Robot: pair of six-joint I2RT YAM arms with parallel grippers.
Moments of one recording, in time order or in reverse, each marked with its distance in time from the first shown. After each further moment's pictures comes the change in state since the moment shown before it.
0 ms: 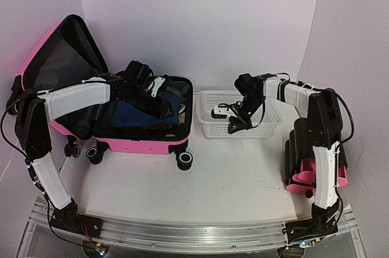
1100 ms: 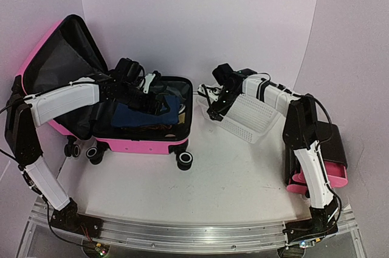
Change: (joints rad) left arm 0.018 -0.089 -0.053 0.002 0.025 -0.116; right arm 0.099 0.223 0.415 0.066 0.396 0.561
